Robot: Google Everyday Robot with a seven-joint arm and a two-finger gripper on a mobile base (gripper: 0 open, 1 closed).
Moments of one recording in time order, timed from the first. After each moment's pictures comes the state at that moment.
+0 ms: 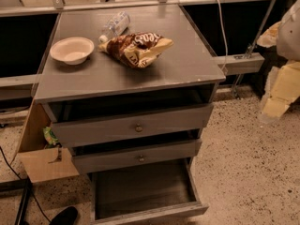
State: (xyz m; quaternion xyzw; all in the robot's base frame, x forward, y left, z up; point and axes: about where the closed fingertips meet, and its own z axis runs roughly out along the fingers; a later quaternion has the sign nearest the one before) arm 0.438 -0.216 0.978 -0.60 0.78 -0.04 0.16
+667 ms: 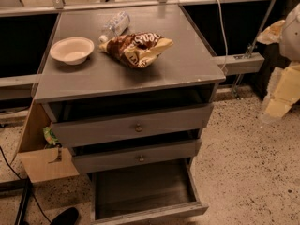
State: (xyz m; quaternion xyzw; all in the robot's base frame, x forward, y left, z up) arm 0.441 -0.214 0.979 -0.62 0.76 -0.04 0.19
